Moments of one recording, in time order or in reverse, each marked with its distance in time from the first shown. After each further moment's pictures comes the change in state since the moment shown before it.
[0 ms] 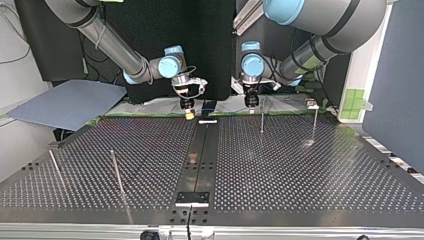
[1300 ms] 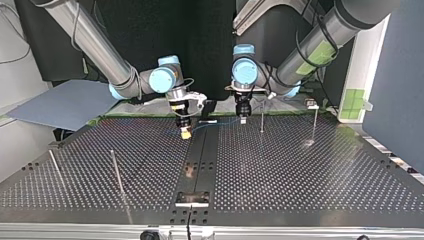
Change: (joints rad) left arm -0.070 0.187 0.081 -0.262 -0.027 0.001; right arm 0.007 -0.182 -0.100 0.231 0.021 -0.015
